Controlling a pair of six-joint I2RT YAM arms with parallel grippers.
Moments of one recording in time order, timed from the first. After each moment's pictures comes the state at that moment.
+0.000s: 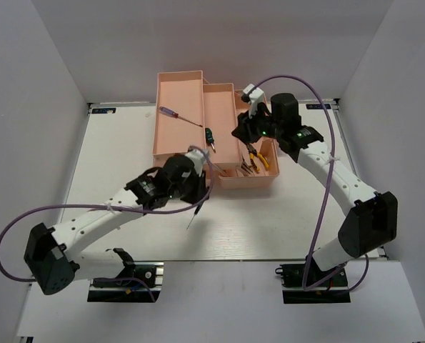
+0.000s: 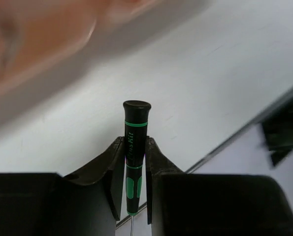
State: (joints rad) left arm -0.83 1.20 0.90 -0.47 0.01 -0.44; right arm 0.48 1.52 1.39 -0.26 -0.43 -0.17
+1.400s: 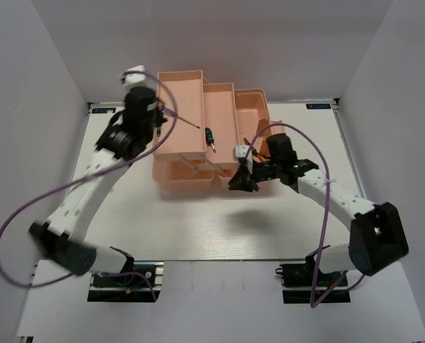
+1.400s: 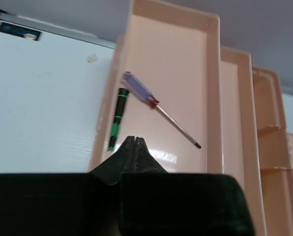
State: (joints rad) left arm -0.47 1.48 1.61 -0.52 -0.51 -0.41; right arm 0.48 1.34 0.91 -0.26 -0.98 -0.59
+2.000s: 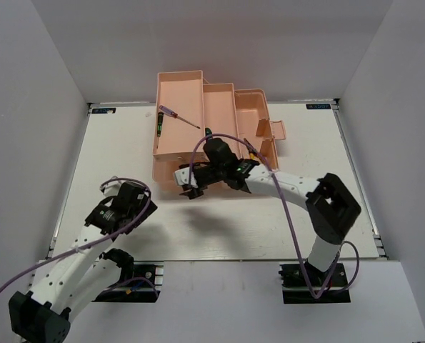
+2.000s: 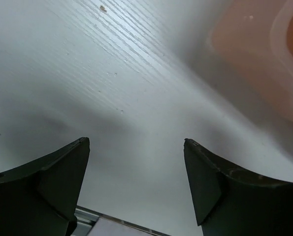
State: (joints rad) left arm -0.44 0.77 0.61 -0.87 -0.36 -1.06; right arm 0.90 1.71 1.21 -0.04 -0.76 -0.93
